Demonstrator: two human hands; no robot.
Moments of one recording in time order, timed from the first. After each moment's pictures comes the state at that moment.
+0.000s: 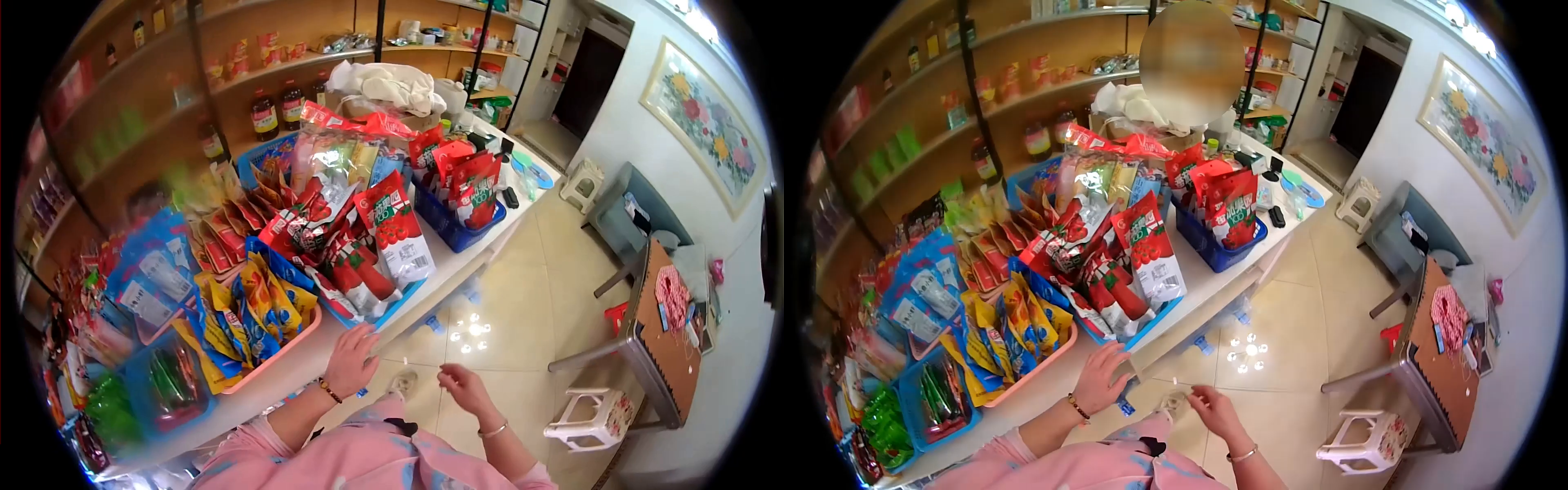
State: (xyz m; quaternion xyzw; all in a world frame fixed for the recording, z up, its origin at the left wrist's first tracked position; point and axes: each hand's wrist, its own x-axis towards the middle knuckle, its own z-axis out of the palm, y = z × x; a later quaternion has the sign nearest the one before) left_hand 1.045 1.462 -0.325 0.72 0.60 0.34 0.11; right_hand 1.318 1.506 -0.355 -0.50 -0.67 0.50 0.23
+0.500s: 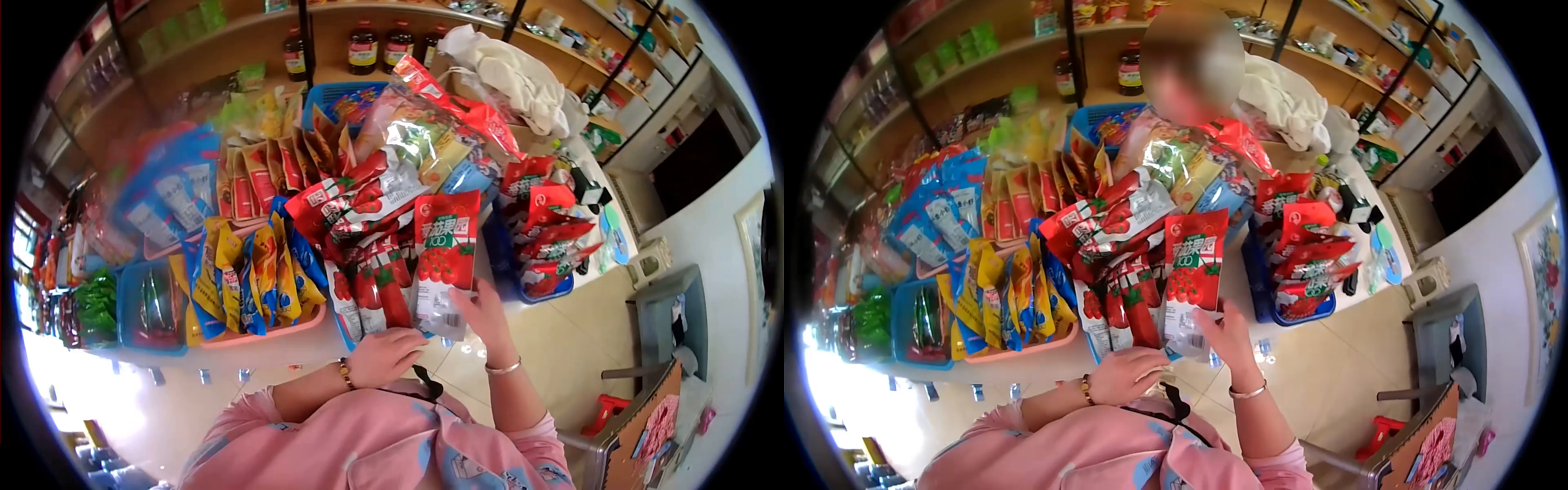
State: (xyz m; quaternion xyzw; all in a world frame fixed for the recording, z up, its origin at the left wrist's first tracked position) left_hand 1.063 1.575 -0.299 0.65 0.61 0.43 0.12; right_hand 1.185 1.764 -0.285 -0.38 -0.75 0.52 0.17
